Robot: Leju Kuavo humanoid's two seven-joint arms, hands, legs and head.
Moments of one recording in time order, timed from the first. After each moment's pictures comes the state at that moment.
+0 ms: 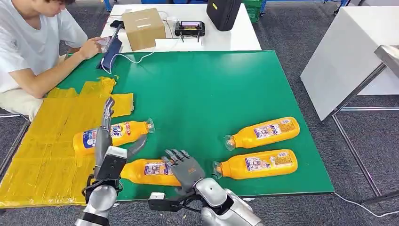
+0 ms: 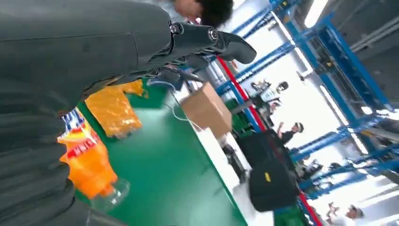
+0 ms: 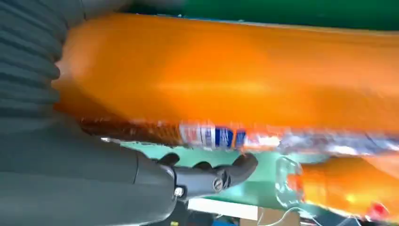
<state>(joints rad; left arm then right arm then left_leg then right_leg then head) -0.10 -0.11 -0.22 -1.48 -0.53 0.45 -0.37 -0.34 0.14 0.87 -0.96 1.09 -0.12 0.19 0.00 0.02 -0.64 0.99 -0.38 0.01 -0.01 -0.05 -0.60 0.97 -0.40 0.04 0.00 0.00</state>
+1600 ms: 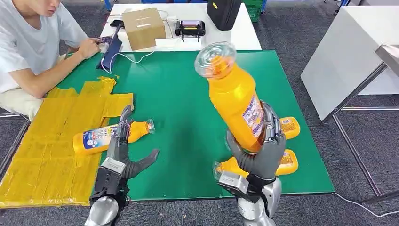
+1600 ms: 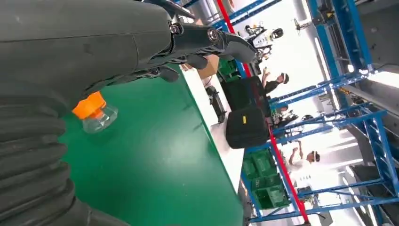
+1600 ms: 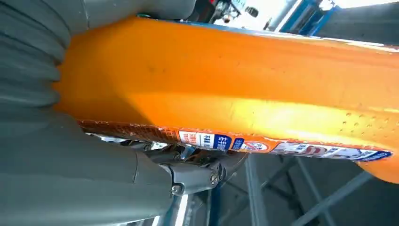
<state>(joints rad) -0.02 -0.11 -0.31 -1.59 -0.35 0.29 -0.36 0.02 0.32 0.16 -1.67 0.78 -0.70 -0.57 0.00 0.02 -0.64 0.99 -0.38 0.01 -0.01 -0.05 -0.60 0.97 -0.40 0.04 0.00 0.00</state>
